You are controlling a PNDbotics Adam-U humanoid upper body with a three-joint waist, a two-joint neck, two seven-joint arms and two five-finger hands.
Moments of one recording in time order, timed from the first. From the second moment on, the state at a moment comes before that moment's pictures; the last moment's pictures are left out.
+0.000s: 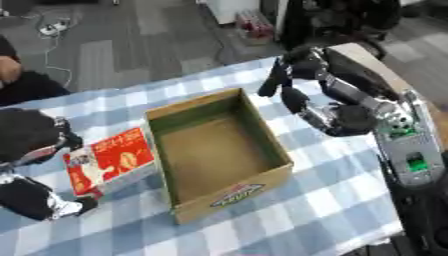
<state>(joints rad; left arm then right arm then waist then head) -0.43 0.68 -0.27 -1.94 -0.98 -0.29 -0.76 -0.35 -0.27 0.01 -1.99 0.41 -0.44 0.65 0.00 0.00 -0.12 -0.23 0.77</state>
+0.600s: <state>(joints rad) -0.66 0.58 -0.42 -1.61 -1.03 -0.49 -0.33 -0.38 -0.25 0.03 -1.99 0.39 -0.46 0.65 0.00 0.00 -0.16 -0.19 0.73</state>
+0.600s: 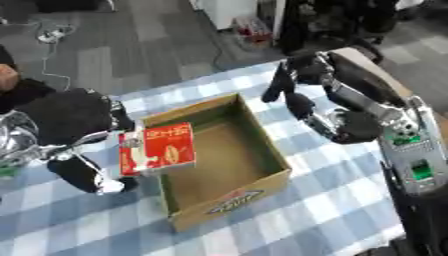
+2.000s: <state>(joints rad) -0.19 0.66 -0.19 -1.96 -0.70 -0.35 -0.22 -0.35 -0.27 0.02 -1.99 0.40 -0.47 0.64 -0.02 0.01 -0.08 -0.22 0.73</state>
